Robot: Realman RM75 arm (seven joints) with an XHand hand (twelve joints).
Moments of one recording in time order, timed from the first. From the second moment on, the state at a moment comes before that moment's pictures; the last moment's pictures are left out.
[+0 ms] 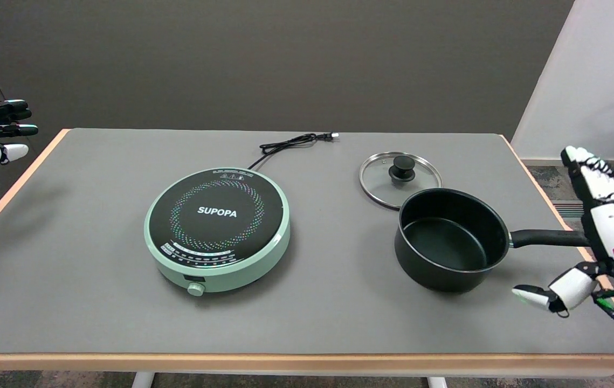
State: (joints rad) arm -0.52 -1.63 -0.61 1.65 2.70 -0.88 -1.89
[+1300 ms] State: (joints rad) arm -0.46 -1.50 -0.64 1.73 2.22 -0.68 -1.94
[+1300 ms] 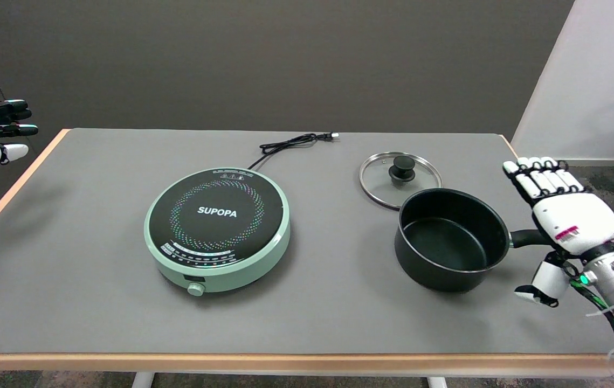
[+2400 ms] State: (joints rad) arm -0.41 -1.43 -0.72 1.76 1.77 -0.41 -1.71
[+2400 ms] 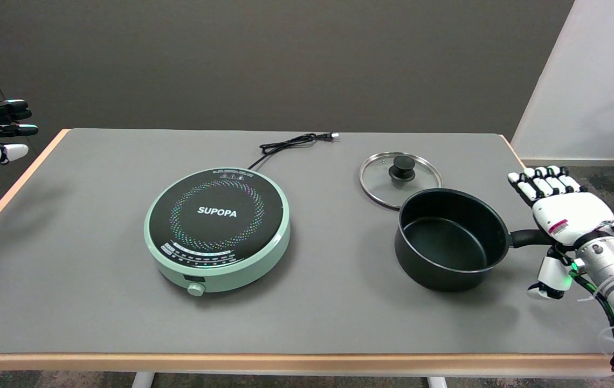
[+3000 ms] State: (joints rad) arm -0.37 -1.42 -0.76 1.69 1.74 -0.35 -1.69
